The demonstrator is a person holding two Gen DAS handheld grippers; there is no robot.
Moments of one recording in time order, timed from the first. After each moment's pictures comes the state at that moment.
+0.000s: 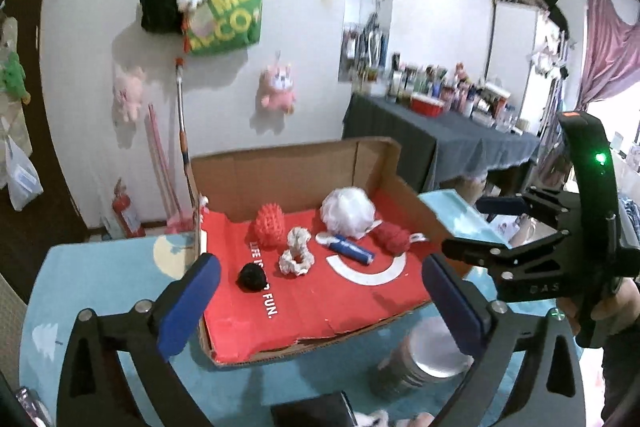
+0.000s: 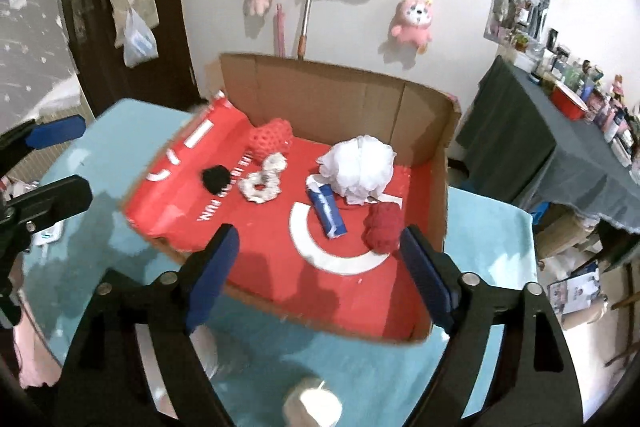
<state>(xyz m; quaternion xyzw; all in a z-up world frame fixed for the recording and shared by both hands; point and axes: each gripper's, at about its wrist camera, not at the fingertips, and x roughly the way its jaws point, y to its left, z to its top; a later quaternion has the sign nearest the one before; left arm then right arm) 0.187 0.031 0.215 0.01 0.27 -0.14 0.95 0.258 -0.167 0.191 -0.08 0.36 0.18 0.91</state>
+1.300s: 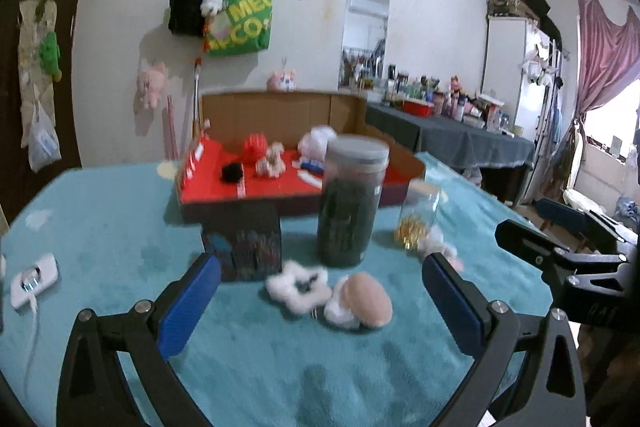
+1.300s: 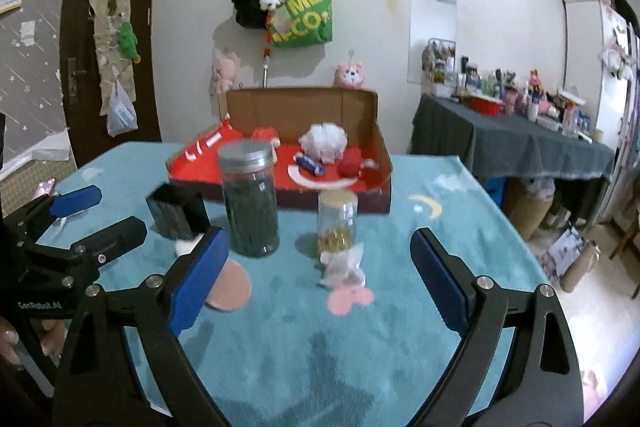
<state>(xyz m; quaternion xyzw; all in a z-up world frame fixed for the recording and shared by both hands) 0.031 0.000 0.084 -0.02 0.23 -0.12 0.96 0.025 -0.201 0.102 -0.02 0.22 0.08 0.97</state>
